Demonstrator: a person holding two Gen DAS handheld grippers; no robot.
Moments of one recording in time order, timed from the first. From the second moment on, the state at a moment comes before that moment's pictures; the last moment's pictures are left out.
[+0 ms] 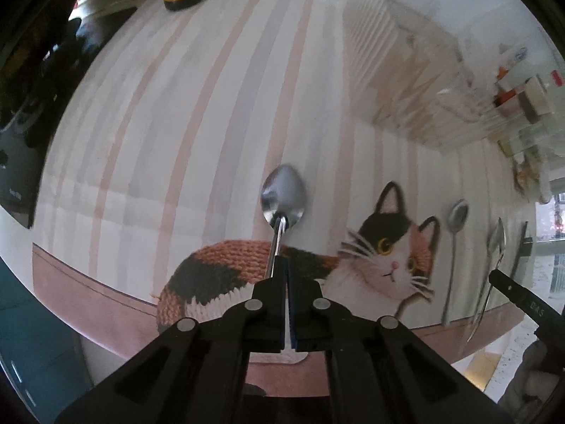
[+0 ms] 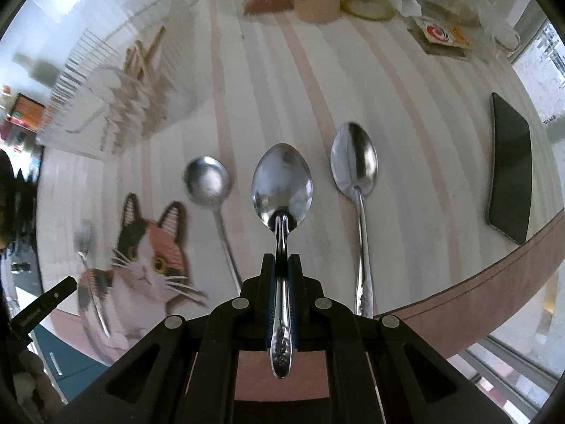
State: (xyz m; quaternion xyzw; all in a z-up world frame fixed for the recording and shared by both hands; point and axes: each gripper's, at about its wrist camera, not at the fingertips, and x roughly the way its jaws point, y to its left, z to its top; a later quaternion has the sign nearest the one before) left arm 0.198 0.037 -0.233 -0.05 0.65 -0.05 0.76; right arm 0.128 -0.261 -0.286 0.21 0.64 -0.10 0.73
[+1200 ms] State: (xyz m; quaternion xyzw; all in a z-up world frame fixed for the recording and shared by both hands) left arm 0.186 0.038 -0.179 -0.03 0.59 -0.08 0.80; right arm 0.143 -0.263 -0.254 0.23 0.60 -0.09 0.76
